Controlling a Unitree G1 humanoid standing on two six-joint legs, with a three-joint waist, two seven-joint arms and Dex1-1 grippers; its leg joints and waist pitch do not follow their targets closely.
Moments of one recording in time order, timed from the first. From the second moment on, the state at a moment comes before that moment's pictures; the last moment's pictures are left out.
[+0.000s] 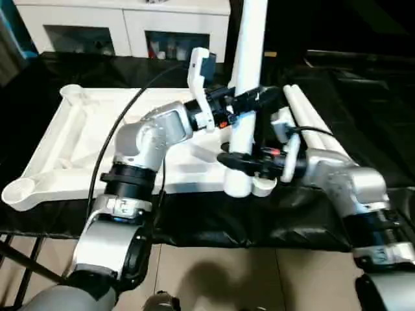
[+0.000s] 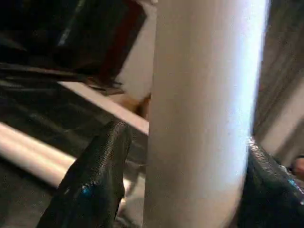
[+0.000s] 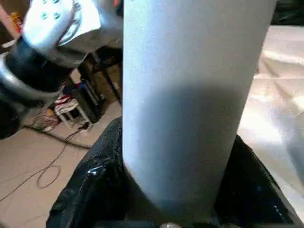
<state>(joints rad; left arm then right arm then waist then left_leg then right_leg) -0.93 0.10 0.07 0.45 -0.60 0.71 -0.95 -0.58 -0.38 0.08 0.24 0.51 0.67 1.21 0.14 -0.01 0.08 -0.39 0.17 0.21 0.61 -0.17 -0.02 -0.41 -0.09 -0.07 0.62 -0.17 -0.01</state>
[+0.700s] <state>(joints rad) -0.93 0.08 0.05 0.45 -0.53 0.58 -0.90 -0.62 -0.40 0.08 0.28 0.46 0.65 1.13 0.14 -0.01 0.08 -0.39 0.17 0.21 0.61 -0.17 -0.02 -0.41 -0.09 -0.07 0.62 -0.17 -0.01</state>
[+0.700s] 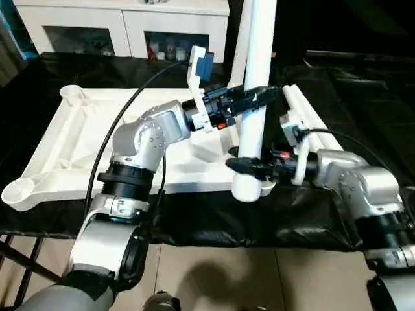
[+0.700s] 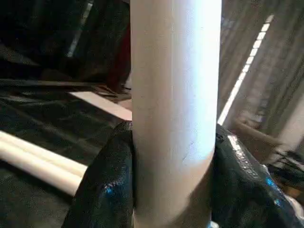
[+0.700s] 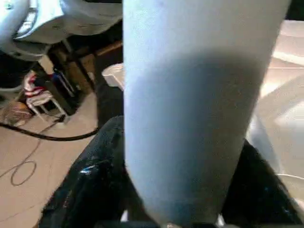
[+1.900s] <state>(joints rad) -0.91 0.09 0.00 0.44 -0.51 0.58 -0.93 -0.64 -0.43 0.14 0.33 0.43 0.69 1.21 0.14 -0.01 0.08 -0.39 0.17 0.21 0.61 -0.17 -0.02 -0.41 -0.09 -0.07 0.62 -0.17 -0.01</state>
